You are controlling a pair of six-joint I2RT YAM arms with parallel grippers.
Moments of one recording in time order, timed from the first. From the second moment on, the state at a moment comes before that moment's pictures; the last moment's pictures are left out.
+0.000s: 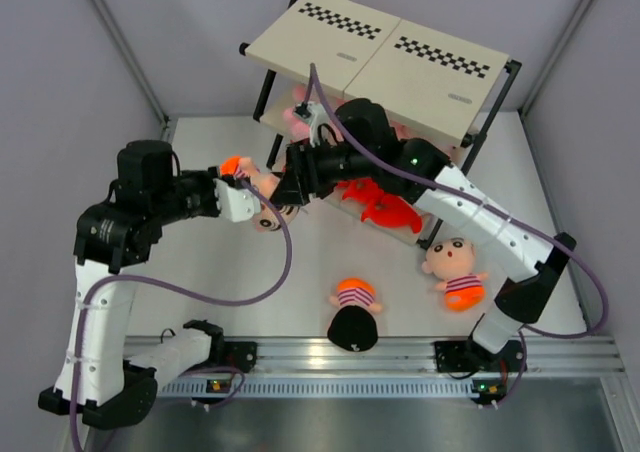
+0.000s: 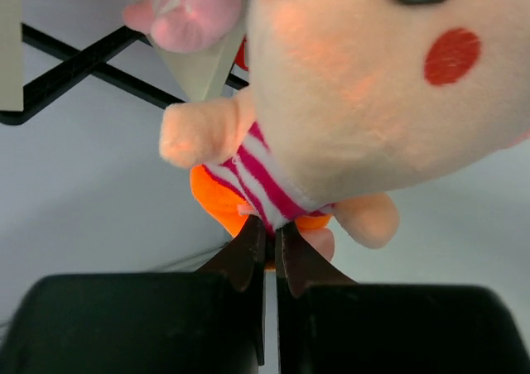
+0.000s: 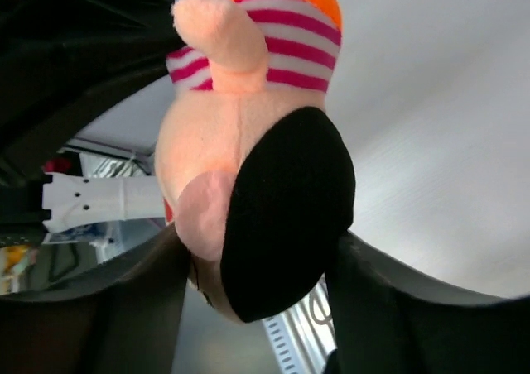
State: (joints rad) left arm -0.27 1.00 1.56 -1.18 0.36 1.35; right arm 0.93 1.67 1.90 -0.68 -0.45 0.49
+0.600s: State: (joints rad) left arm -0.27 1.58 2.46 -1.14 0.31 0.37; right arm 0.82 1.16 1.88 -0.74 0.09 0.37
